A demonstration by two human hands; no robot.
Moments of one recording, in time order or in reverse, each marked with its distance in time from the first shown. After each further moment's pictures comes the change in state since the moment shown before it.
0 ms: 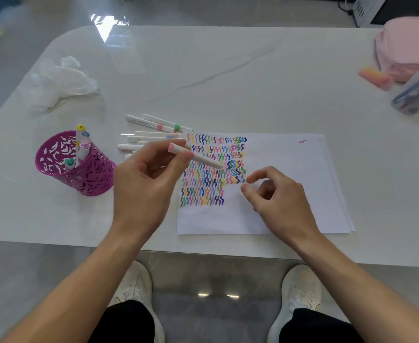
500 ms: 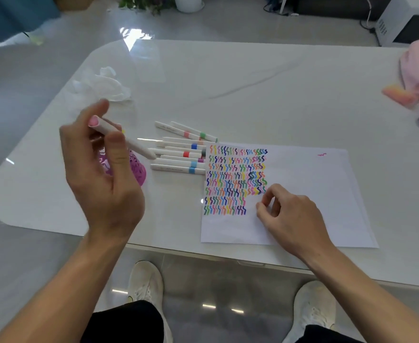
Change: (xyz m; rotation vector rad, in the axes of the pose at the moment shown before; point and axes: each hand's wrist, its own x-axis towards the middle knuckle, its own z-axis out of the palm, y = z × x) left_hand 0.007 0.013 -0.061 0.316 0.460 0.548; right_hand -0.004 -0.004 0.013 -0.413 -0.058 -0.118
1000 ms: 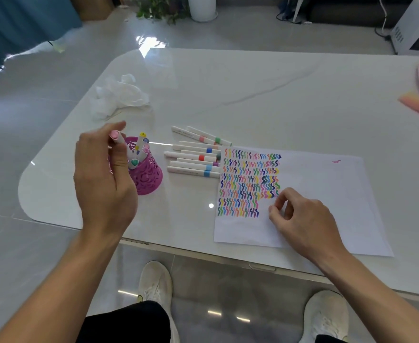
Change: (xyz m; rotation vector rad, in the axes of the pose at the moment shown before) left_hand 0.009 -0.030 -0.034 0.313 -0.144 -0.082; right_hand 0.001 -0.004 0.000 0.003 0.000 0.010
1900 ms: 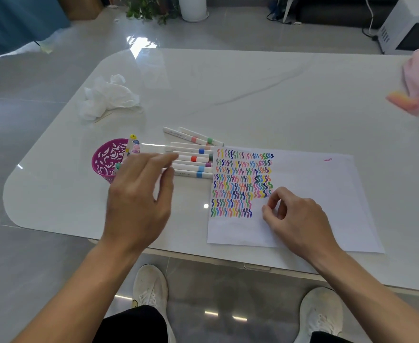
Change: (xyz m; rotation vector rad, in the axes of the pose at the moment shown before) left_hand -0.024 0.016 0.020 0.115 -0.234 0.351; right_hand 0.001 -0.001 0.000 0.012 0.001 -0.001
